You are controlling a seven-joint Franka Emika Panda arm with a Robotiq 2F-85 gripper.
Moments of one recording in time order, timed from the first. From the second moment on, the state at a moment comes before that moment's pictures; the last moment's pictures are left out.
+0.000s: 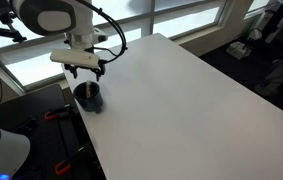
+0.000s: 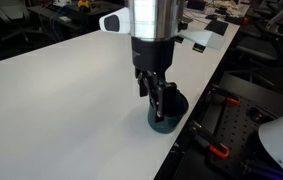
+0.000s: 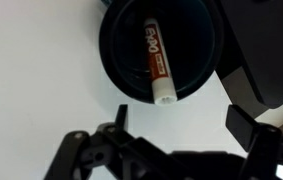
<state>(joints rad) 0.21 0.00 0.17 -2.77 0.24 2.65 -0.82</state>
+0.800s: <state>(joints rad) 0.22 -0.04 0.18 -2.77 0.23 2.62 -0.79</state>
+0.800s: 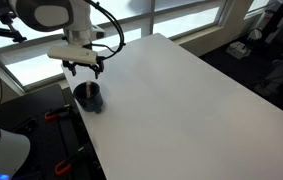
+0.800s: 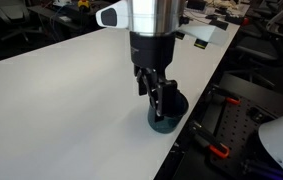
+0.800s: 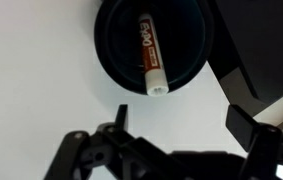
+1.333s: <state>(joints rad) 0.22 -0.08 0.17 -2.77 0.24 2.53 -0.74</state>
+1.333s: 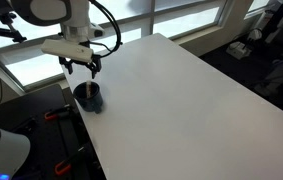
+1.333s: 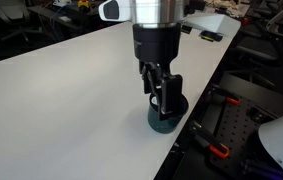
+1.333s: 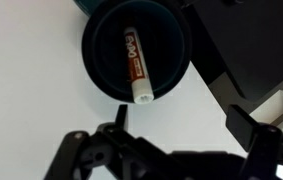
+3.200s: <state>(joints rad) 0.15 -0.02 0.11 -2.76 0.24 2.42 -0.74</state>
